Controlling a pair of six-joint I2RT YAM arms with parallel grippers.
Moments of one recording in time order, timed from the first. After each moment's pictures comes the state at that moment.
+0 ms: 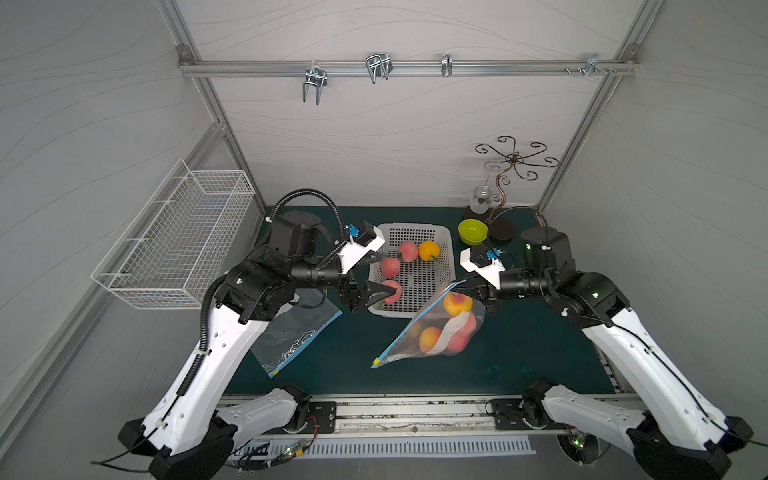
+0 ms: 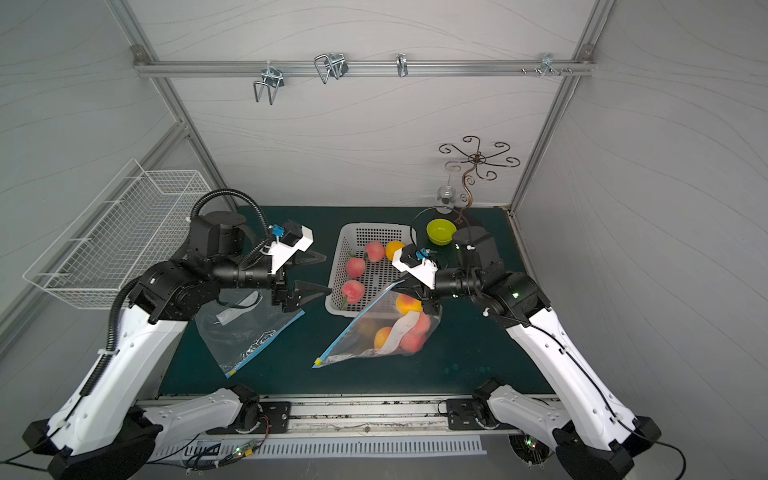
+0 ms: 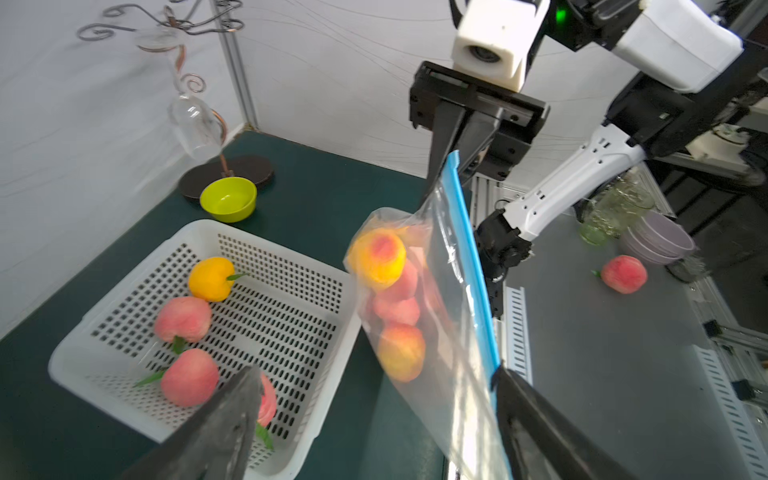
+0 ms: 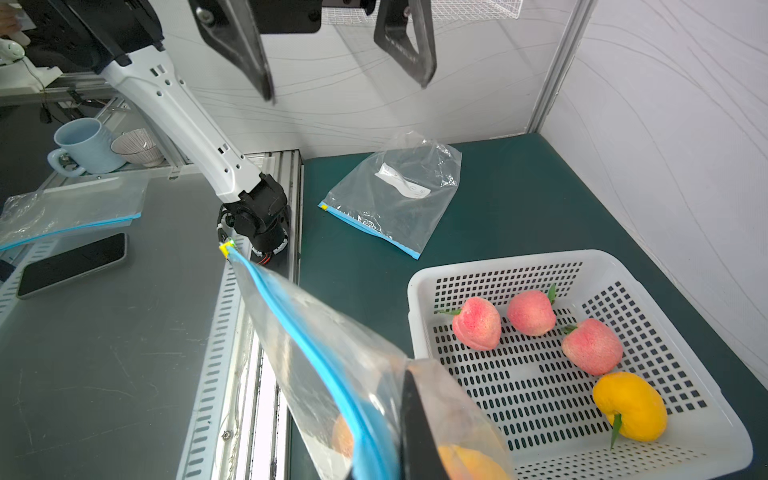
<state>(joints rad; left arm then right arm) -0.54 1.12 1.54 -0.99 0.73 0.29 0.64 1.04 1.32 -0.84 -0.72 -0.46</state>
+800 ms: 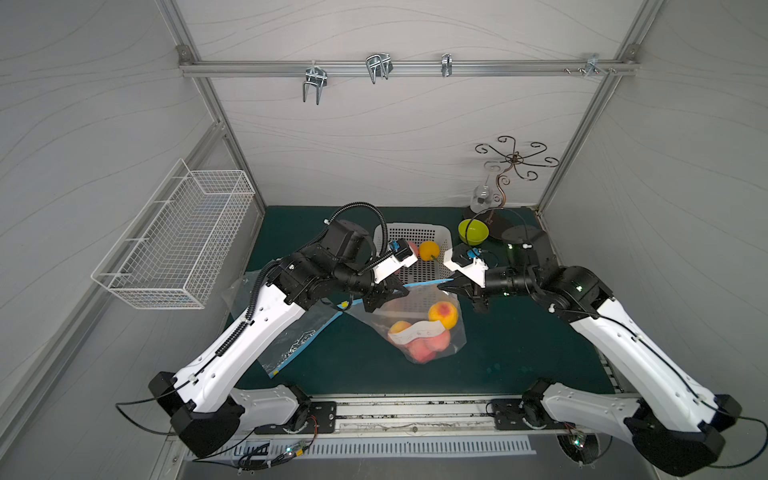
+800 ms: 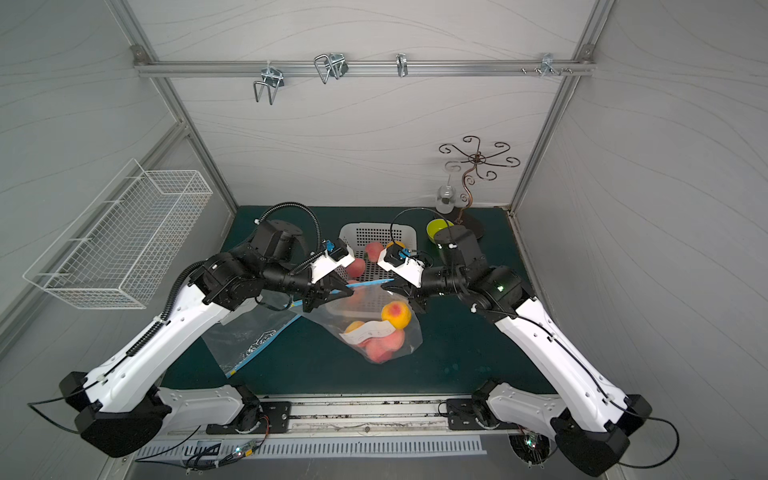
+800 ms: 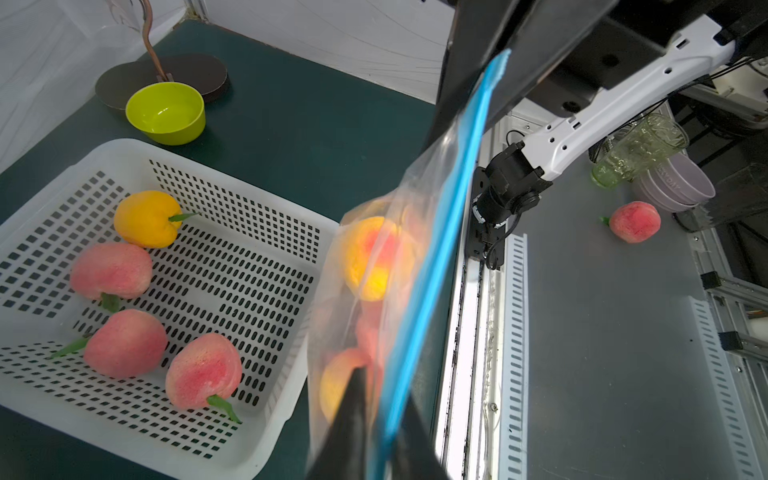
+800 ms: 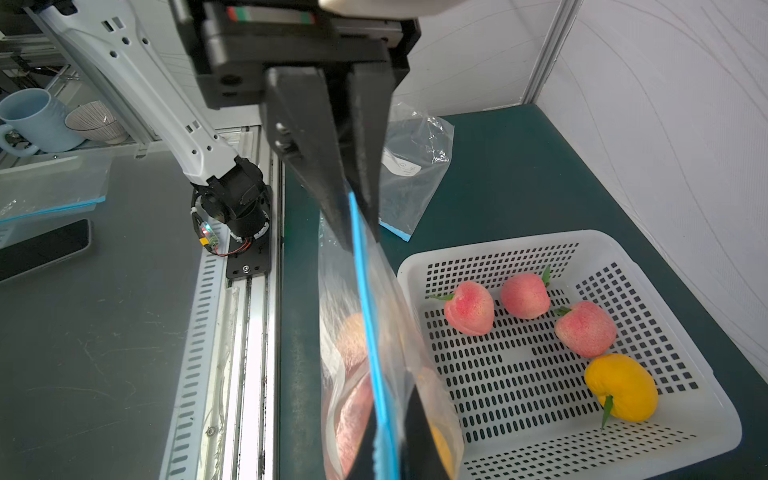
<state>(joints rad) -0.68 1.24 1.47 -1.00 0.60 0.29 0.71 1.09 1.34 -0.84 -0.59 -0.44</state>
